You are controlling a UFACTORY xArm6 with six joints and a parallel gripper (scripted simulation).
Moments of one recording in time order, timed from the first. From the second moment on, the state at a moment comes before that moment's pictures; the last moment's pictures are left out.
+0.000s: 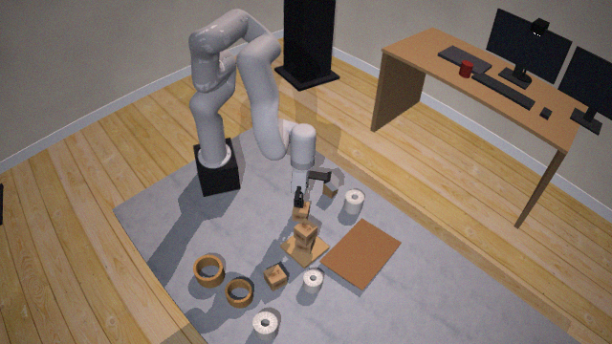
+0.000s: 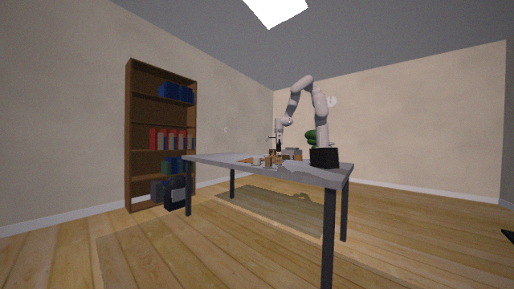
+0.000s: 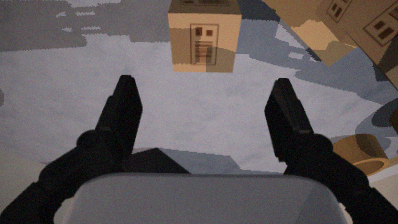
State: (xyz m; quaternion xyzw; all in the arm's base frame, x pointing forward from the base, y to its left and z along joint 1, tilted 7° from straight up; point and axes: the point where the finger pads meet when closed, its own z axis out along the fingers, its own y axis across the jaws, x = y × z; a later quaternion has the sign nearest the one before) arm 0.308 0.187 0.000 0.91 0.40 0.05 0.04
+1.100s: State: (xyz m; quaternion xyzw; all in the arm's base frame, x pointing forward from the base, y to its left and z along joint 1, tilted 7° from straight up) arm 0.314 0.186 -0.045 0.91 0.40 0.05 0.04
